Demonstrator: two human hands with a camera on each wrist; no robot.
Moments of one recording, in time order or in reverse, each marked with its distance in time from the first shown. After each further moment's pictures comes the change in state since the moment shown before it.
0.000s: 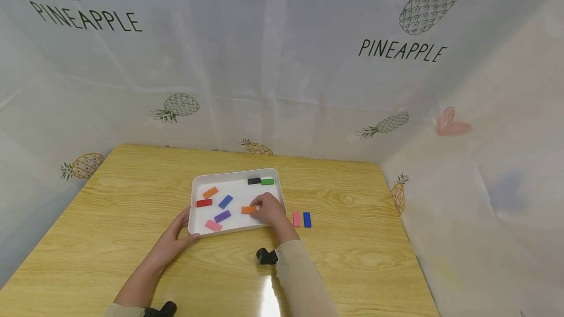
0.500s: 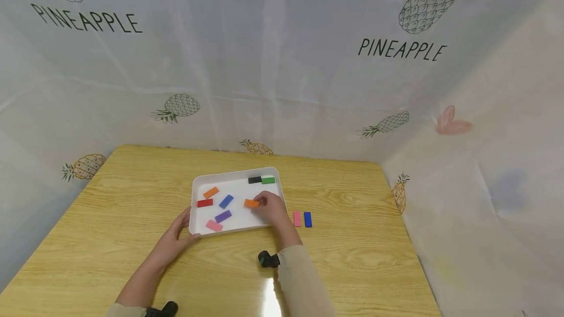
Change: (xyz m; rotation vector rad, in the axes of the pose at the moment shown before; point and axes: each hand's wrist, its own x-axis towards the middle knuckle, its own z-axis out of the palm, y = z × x) left_hand -0.003 0.006 0.000 -0.015 0.006 -0.005; right_hand -0.002 0.006 -0.002 0.175 0.111 -0.020
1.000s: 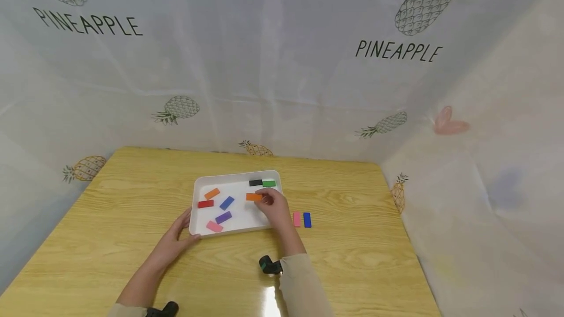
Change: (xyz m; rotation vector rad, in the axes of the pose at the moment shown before) left_hand 0.002 -0.005 0.002 0.012 -0.004 -0.015; right_hand -0.027 -0.016 -0.014 0.285 0.193 -0.103
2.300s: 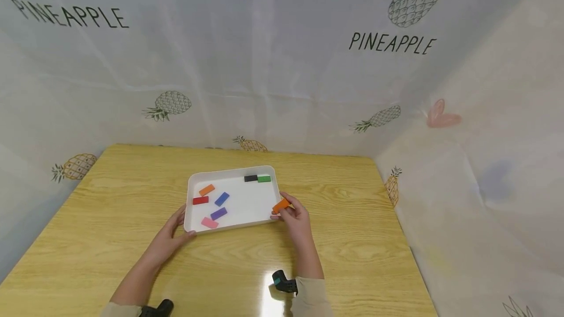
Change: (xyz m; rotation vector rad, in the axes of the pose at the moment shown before) left_hand 0.004 -0.003 0.000 0.027 -0.006 0.011; right_hand -0.055 0.014 -0.050 0.527 0.081 -0.031
